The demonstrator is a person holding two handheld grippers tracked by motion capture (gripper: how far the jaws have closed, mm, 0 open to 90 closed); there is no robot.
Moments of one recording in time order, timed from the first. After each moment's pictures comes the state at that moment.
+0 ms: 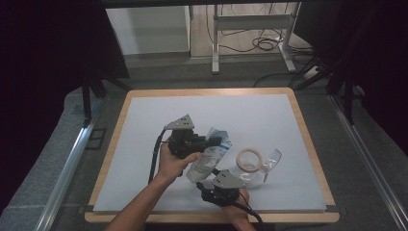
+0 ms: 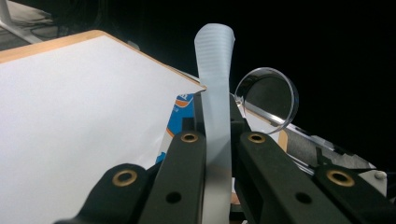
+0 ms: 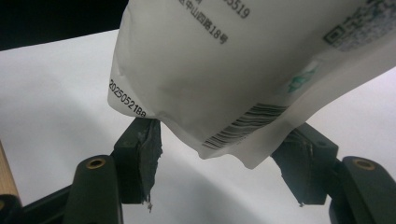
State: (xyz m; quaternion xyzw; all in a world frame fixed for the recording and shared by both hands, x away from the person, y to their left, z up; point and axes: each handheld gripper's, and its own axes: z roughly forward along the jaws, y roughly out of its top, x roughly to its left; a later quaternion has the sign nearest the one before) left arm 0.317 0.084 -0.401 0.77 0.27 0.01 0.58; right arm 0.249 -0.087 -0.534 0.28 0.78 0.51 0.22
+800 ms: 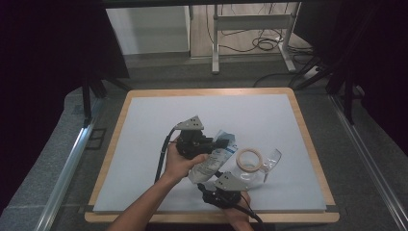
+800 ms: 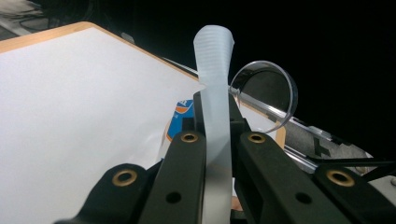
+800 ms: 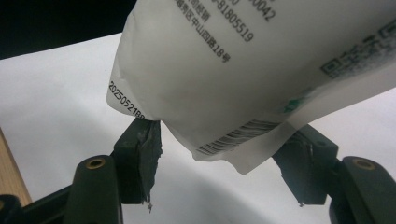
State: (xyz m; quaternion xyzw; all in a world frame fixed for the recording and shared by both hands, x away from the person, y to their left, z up) left arm 0.319 0.068 -0.401 0.78 0.27 0.01 0.57; right arm 0.242 -0.090 -0.533 0.29 0.77 0.51 0.22
